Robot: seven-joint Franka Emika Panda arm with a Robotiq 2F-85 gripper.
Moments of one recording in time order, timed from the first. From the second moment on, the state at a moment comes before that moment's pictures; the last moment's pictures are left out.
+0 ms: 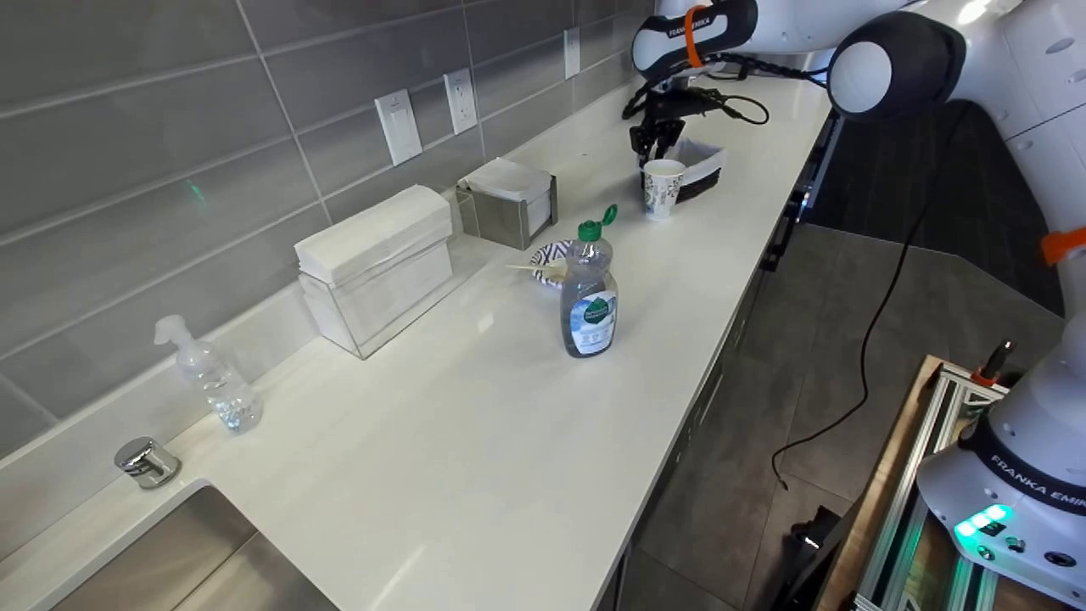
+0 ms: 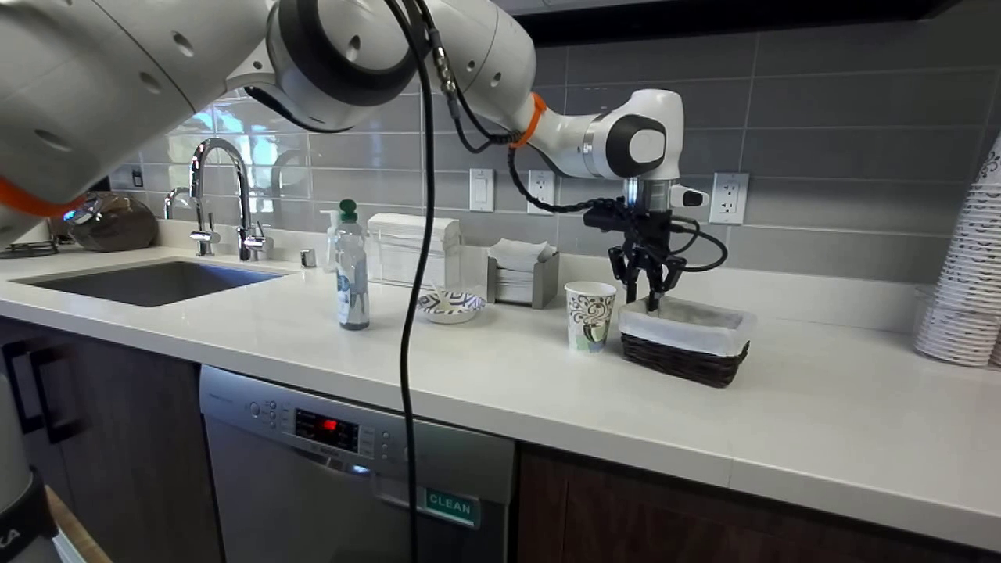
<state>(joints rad) -0.33 0.85 -0.13 -1.05 0.13 2.01 -0.16</state>
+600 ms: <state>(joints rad) -0.33 0.86 -0.13 -1.05 0.13 2.01 -0.18</state>
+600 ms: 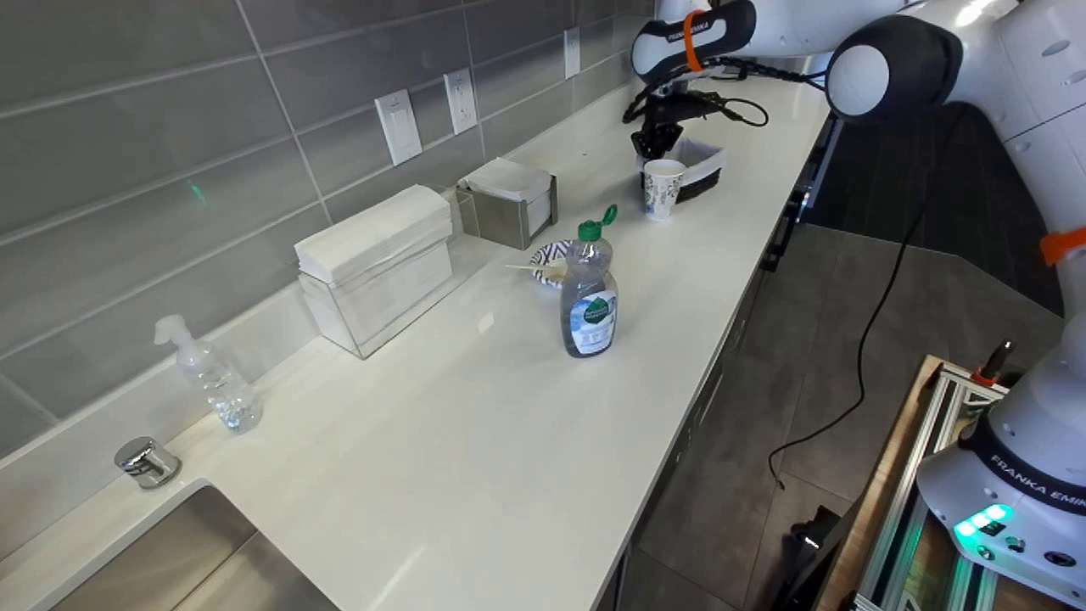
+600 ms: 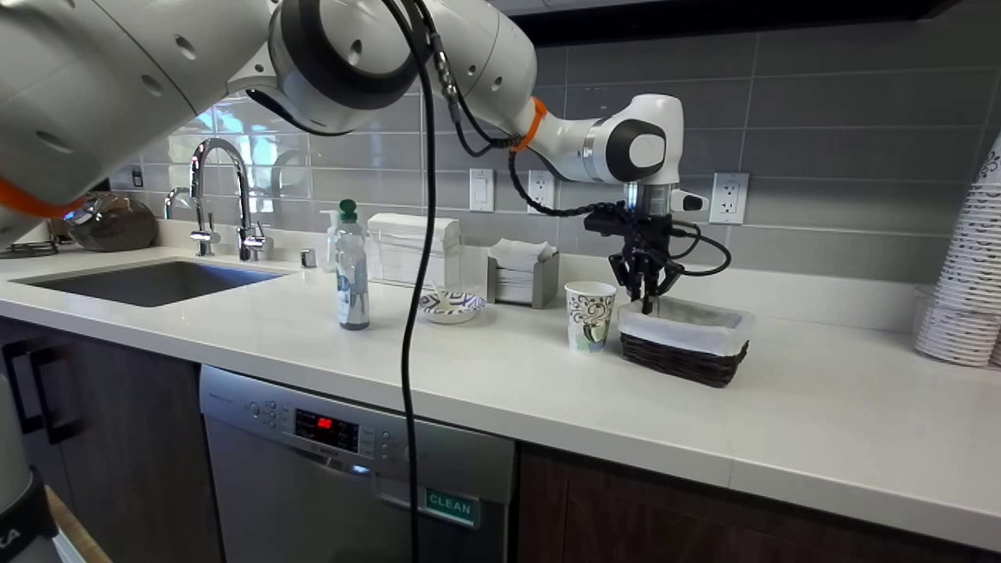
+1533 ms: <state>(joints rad) -0.44 0.85 -0.07 -0.95 0.30 1.99 -0.19</state>
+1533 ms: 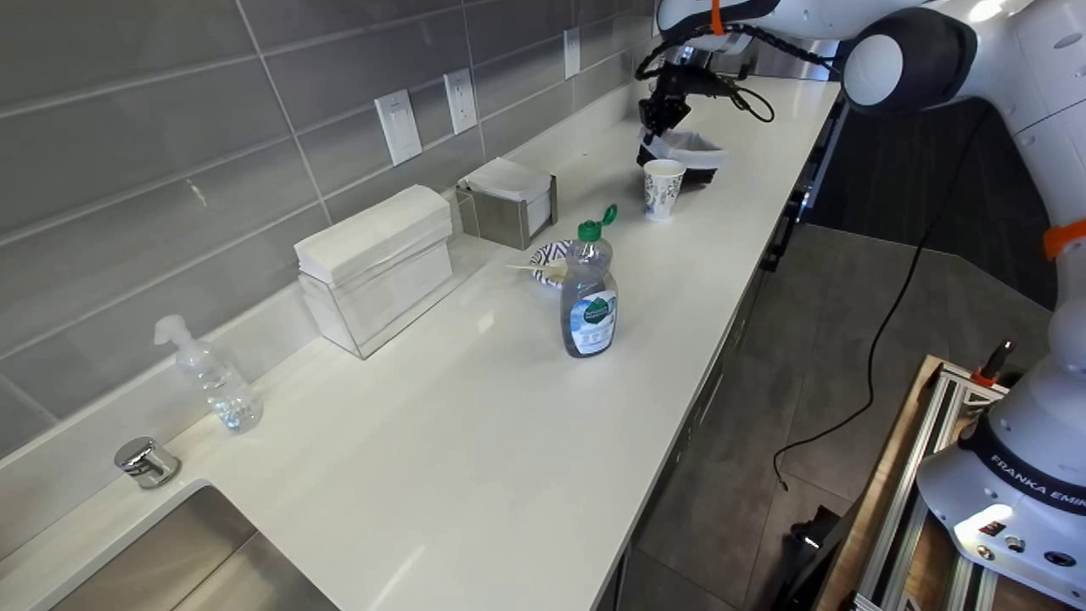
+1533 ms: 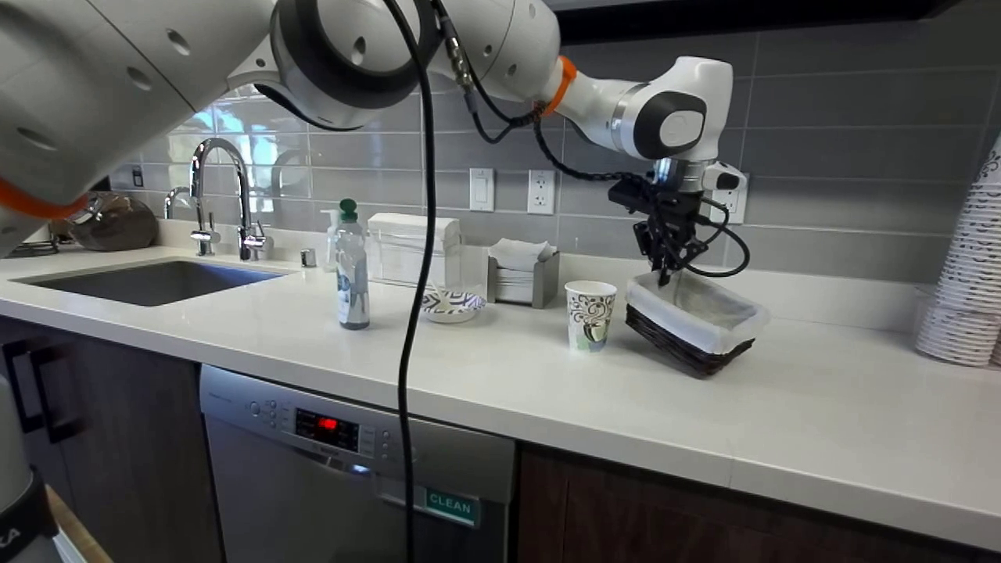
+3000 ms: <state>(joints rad) -0.86 0.87 0.42 -0.88 0.92 1.72 -0.79</state>
